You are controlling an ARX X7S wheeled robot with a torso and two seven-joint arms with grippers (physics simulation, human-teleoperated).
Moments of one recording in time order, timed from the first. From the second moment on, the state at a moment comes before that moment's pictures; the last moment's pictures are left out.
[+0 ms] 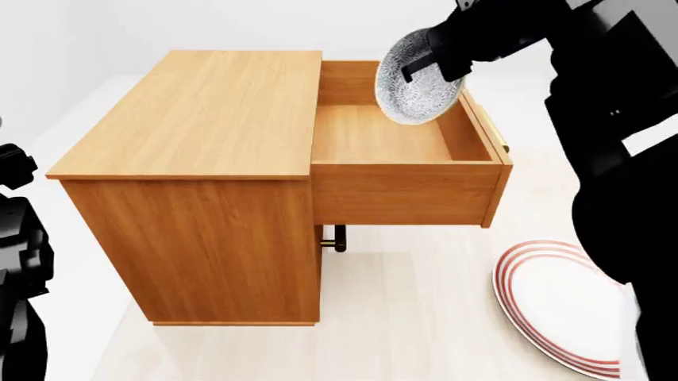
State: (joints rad) left arm -1.20 -0.49 -0.09 -1.31 0.00 0.06 -0.56; right arm 1.98 0.01 -1.30 1.28 0.87 1.06 -0.18
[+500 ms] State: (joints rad) left arm -1.20 -0.49 -0.10 -1.31 0.00 0.06 -0.55; right arm 1.85 0.00 -1.11 1.31 0.92 0.99 -0.10
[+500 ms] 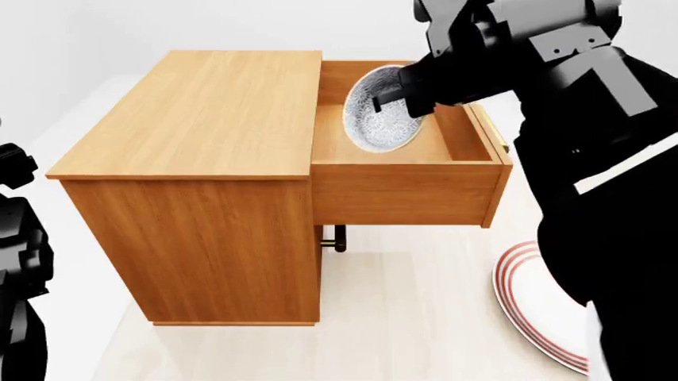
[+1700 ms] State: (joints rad) left arm -1.19 -0.49 -0.10 -1.31 0.00 0.08 -0.53; right arm 1.65 0.00 -0.38 1.30 0.28 0.86 -0.13
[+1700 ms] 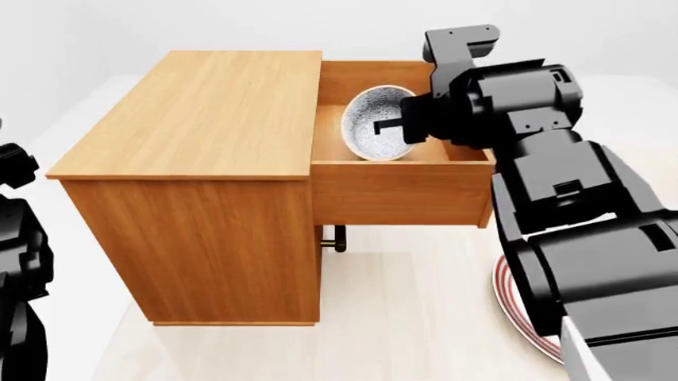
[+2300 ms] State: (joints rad) left arm -1.21 -0.49 -0.10 -1.31 0.00 0.07 -0.53; right arm 1.64 0.00 -0.46 1.31 0.42 0.80 -0.16
